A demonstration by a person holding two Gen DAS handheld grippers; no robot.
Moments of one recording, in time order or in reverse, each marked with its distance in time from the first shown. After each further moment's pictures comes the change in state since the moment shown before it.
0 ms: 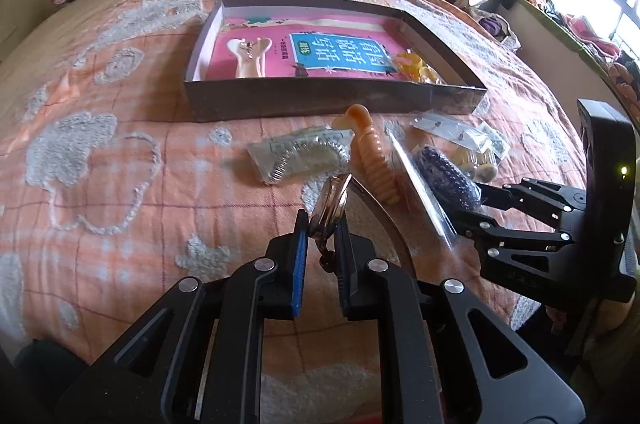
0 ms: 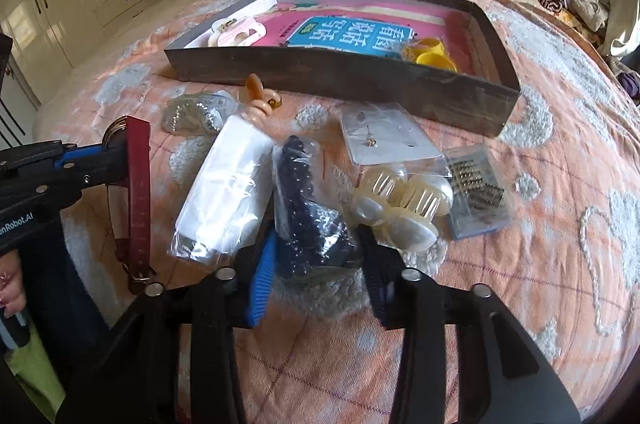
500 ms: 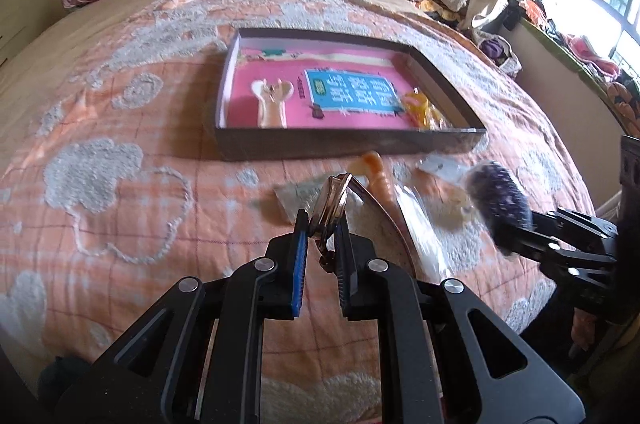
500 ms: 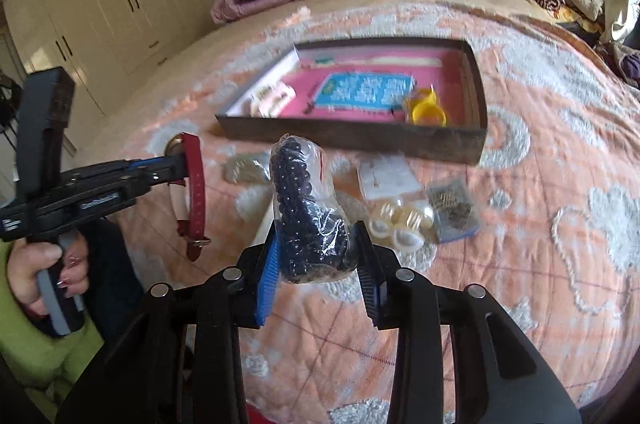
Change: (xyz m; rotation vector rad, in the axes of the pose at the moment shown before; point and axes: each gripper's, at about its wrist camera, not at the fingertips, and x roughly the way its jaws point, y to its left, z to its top) left arm -0.025 0.014 0.022 -0.028 -0.067 0.005; right arm -0.070 -0.005 0.011 0.078 -0.134 0.136
